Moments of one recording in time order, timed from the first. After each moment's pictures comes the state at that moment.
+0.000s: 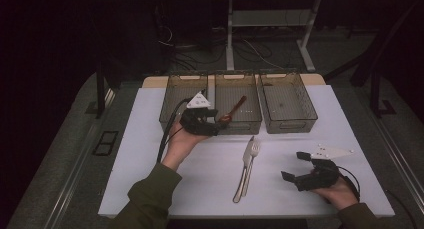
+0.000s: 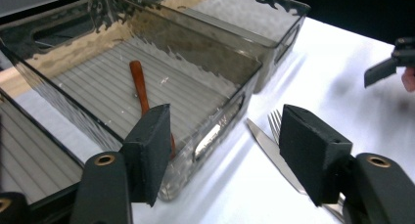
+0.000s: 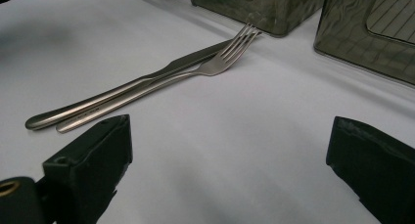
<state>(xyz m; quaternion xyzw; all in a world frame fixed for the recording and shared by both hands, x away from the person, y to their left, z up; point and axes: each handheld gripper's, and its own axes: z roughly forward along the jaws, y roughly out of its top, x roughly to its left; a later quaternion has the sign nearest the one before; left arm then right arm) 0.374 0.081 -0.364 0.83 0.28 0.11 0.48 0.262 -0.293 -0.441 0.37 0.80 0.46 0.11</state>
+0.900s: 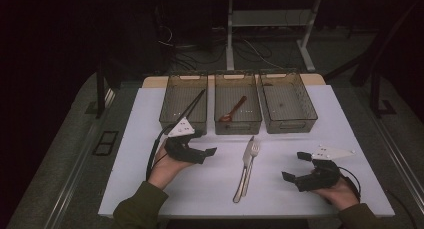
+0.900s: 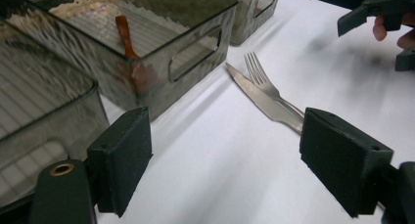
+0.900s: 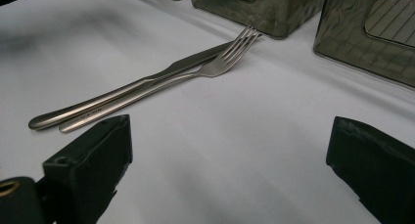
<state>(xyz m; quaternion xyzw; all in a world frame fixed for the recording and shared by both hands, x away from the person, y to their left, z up) 0.323 0.124 -0.399 0.82 0.27 0.10 0.48 0.260 -0.293 -0.440 0.37 0.80 0.47 0.11</state>
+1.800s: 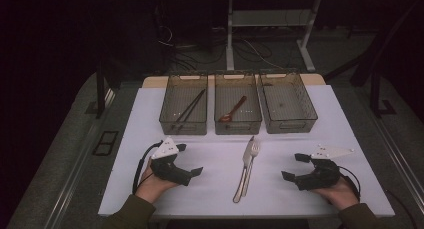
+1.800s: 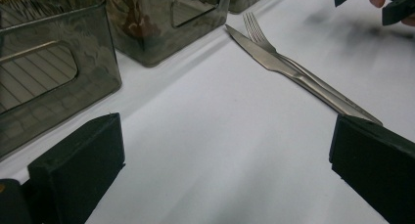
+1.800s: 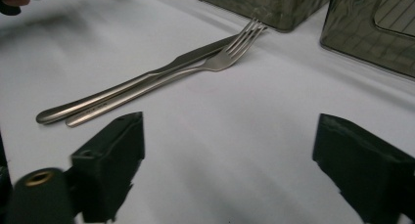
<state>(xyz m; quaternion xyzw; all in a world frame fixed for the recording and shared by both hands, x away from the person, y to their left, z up) 0.287 0.160 -0.430 0.82 0.28 0.11 0.49 0.261 -0.293 -0.437 0.37 0.80 0.46 0.09</state>
